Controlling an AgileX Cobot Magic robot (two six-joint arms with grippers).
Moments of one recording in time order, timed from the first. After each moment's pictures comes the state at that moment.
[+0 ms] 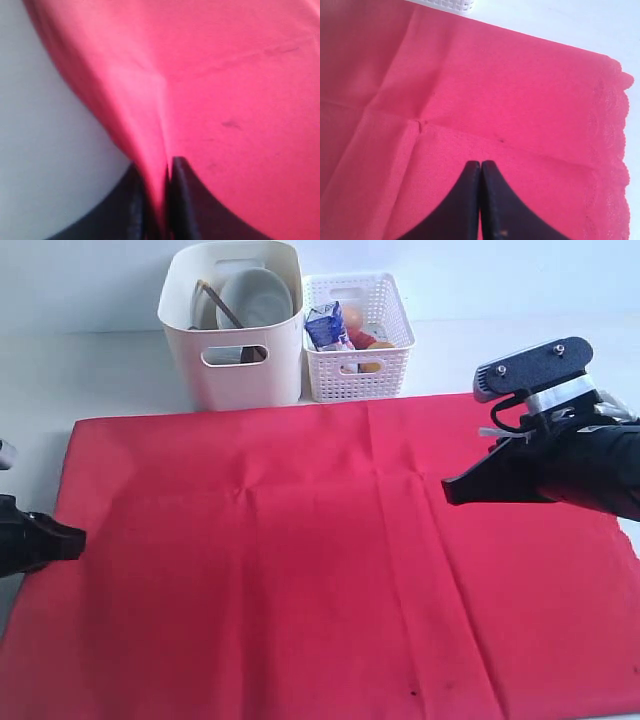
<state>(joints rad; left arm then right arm) 0.10 1.79 -0.43 1.11 -0.52 -0.84 0.64 1.51 -0.51 1.13 -0.28 -1.05</state>
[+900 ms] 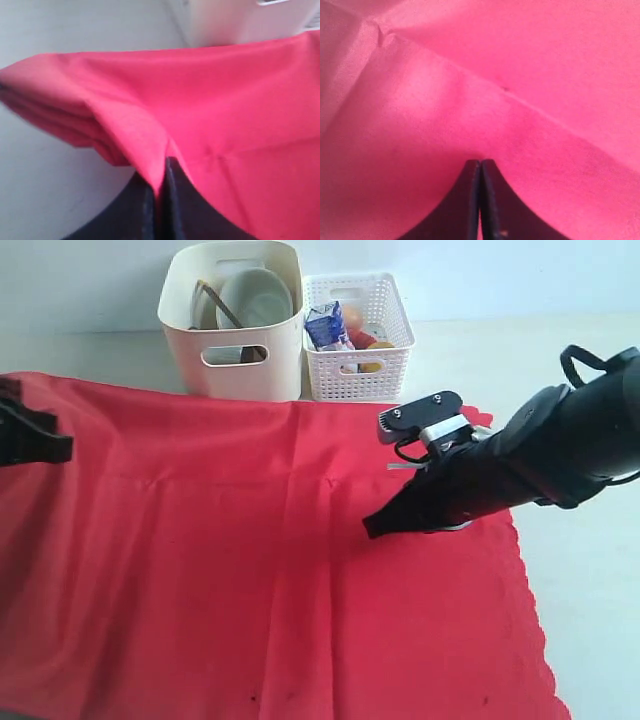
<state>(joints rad) -0.12 1.40 -0.56 1.17 -0.16 -1.01 0.64 1.89 -0.75 1.06 0.06 -0.99</state>
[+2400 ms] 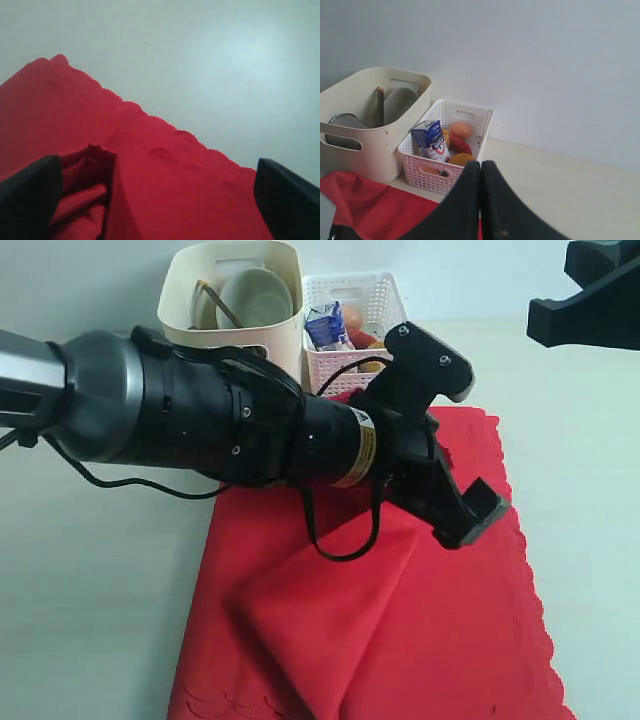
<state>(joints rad) -0.94 1.96 -1.18 1.29 -0.20 -1.20 0.64 0.99 -0.57 1.07 -0.25 -1.07</state>
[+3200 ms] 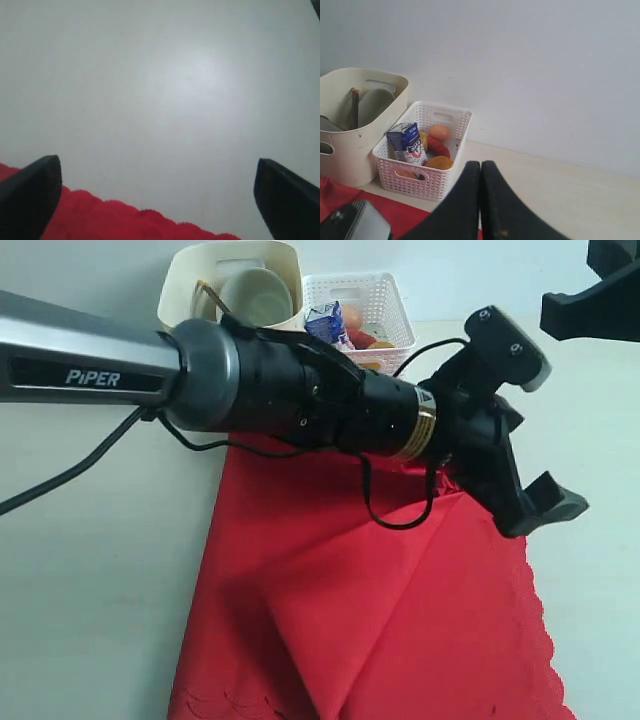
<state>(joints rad) -0.91 2.14 -1.45 1.46 -0.46 -1.21 0.64 0.99 -0.57 1.15 -0.31 -1.18</state>
